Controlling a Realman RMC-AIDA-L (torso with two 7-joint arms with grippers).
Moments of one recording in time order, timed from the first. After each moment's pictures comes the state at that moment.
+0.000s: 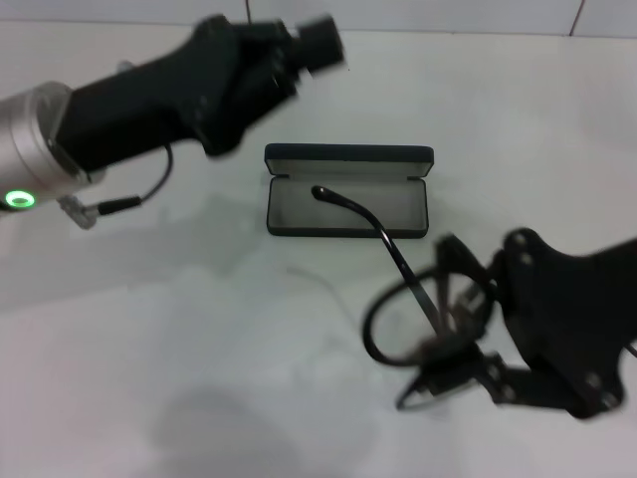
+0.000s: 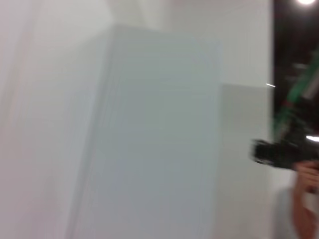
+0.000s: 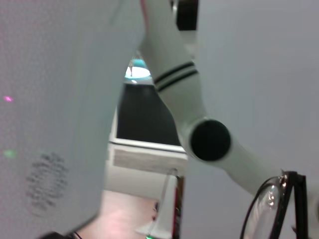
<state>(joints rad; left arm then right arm) -0.59 -2.08 0.79 0.52 1.42 1.93 -1.32 0.55 2.02 -1.26 -0.87 -1.48 -2.01 1.14</state>
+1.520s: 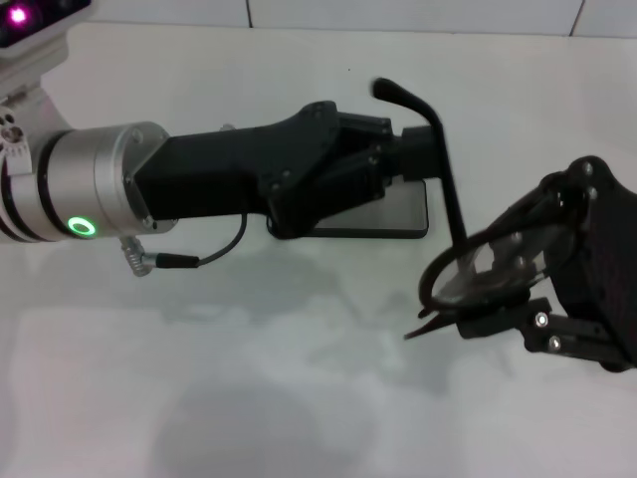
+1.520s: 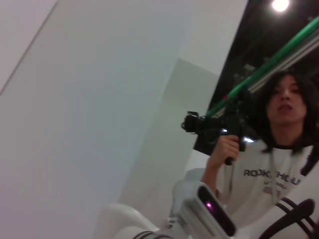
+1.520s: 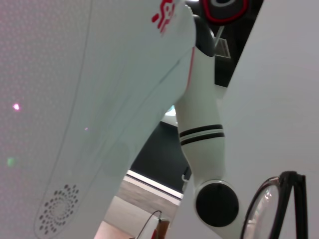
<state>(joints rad) -0.69 -2.09 0.97 0.42 1.45 1.99 -1.46 0.56 2.02 -1.20 -0.91 -1.36 -2.07 0.97</state>
